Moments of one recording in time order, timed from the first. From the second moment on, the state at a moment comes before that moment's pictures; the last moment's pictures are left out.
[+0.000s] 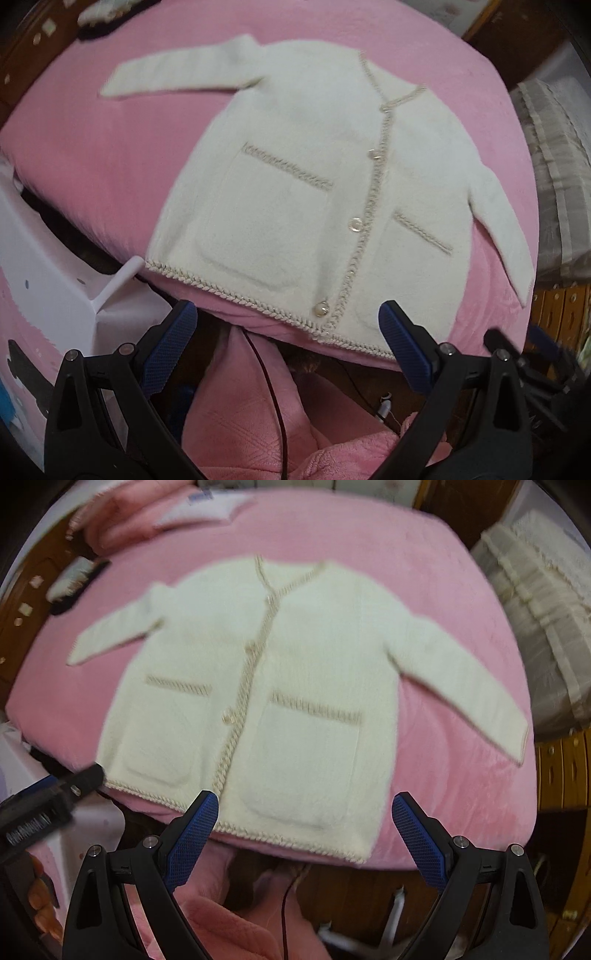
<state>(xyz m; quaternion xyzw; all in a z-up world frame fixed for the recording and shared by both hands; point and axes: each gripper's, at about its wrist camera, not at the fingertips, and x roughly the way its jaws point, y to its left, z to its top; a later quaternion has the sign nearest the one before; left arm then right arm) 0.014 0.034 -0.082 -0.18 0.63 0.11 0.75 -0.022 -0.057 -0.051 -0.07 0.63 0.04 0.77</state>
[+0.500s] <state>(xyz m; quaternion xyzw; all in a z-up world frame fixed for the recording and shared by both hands) 0.138 0.325 -0.207 -0.38 0.59 0.25 0.67 0.060 0.082 -0.207 -0.08 0.80 -0.04 0.59</state>
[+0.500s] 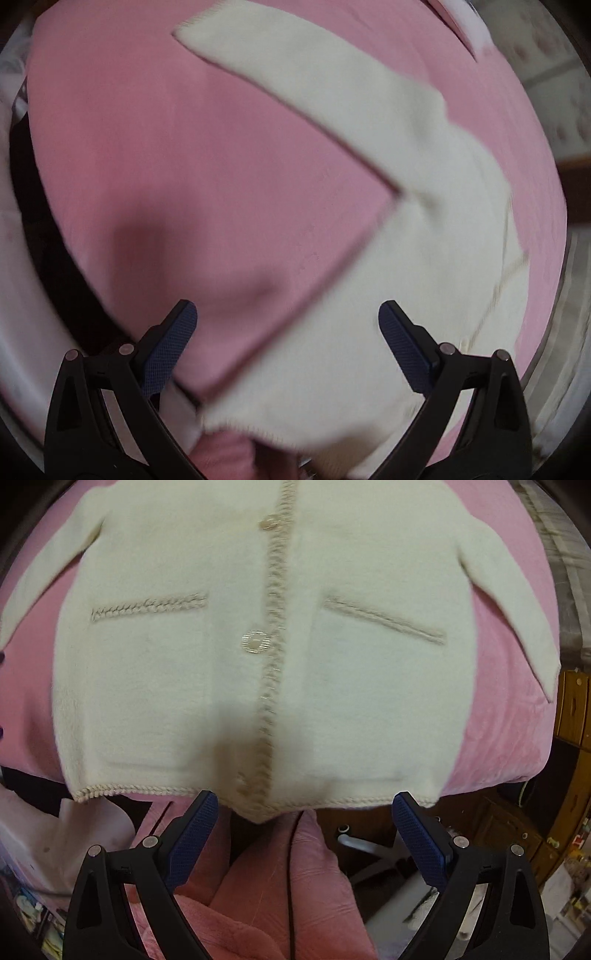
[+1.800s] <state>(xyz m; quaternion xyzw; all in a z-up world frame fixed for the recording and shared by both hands) 0.249 0.432 -0.095 -0.41 0.19 0.06 0.89 0.141 0.172 -0.209 -0.04 0.72 0.04 0.69</state>
